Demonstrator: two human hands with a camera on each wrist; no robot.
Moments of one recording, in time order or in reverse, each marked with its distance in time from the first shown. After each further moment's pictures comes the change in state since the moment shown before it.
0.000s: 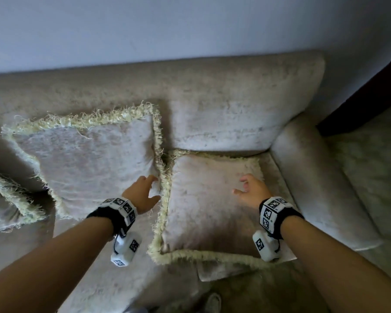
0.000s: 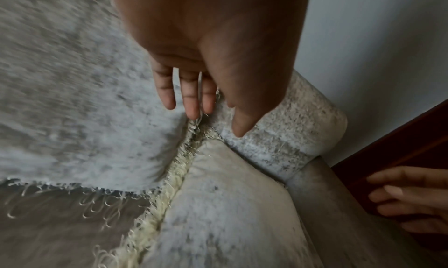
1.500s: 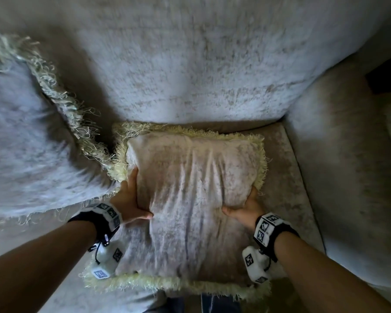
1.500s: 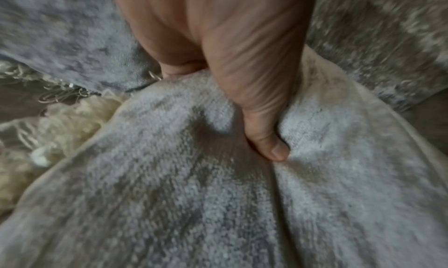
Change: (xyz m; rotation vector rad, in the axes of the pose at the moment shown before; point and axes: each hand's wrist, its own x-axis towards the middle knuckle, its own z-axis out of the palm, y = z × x) left_hand 0.162 0.036 0.172 -0.170 -0.240 -0.252; right_hand 0.194 0.198 0.088 0.488 -0.235 0.266
